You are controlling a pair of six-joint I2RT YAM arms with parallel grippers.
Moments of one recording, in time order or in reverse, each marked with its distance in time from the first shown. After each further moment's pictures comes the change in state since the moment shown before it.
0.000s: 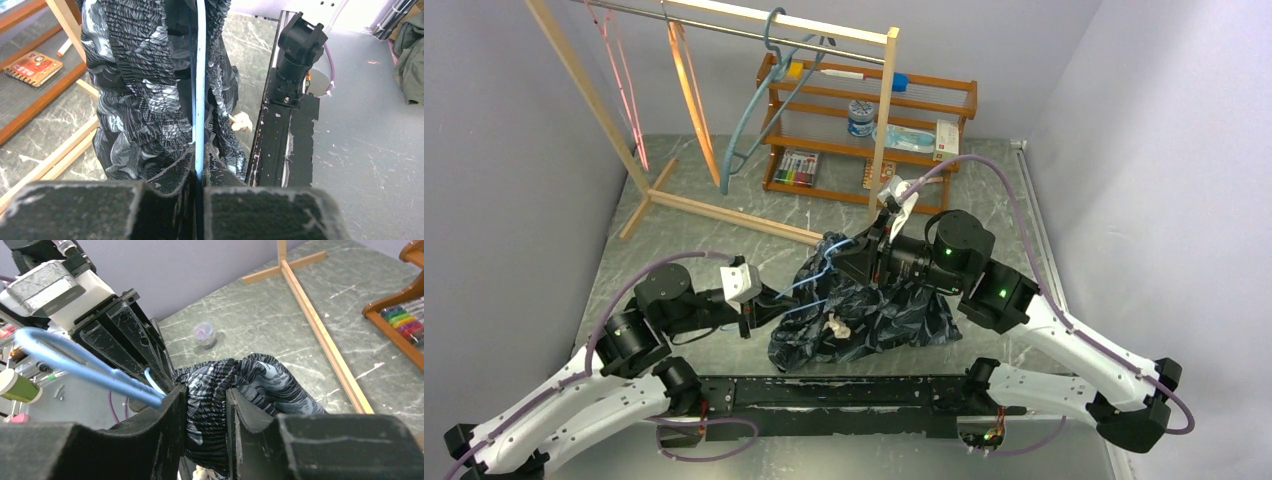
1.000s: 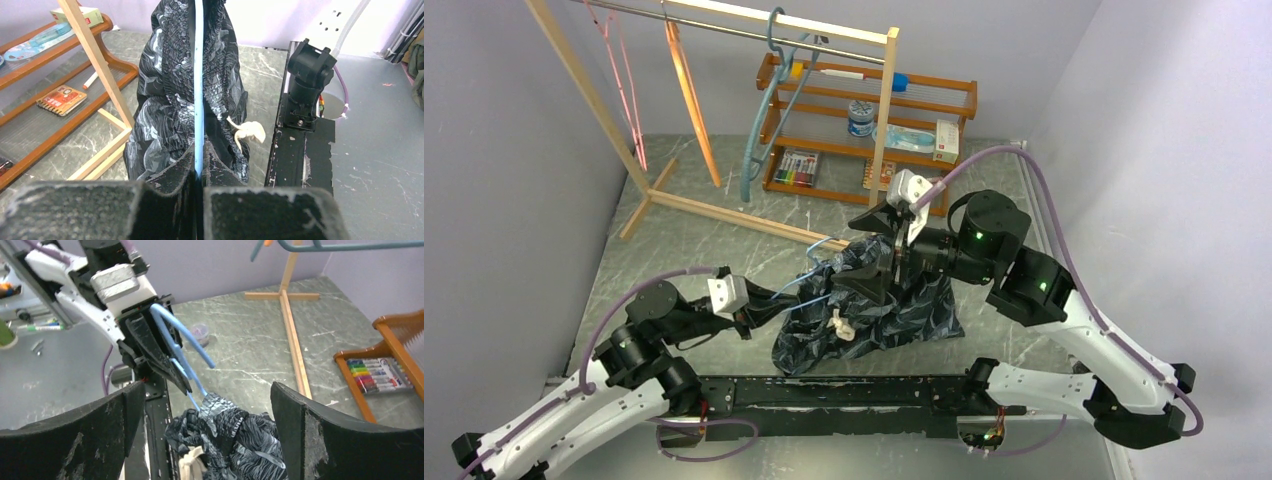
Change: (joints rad) left arm 0.000 -0.114 -0.155 0.219 -0.021 0.000; right arm 0.004 0.029 0.276 -0.230 -0.105 -0.261
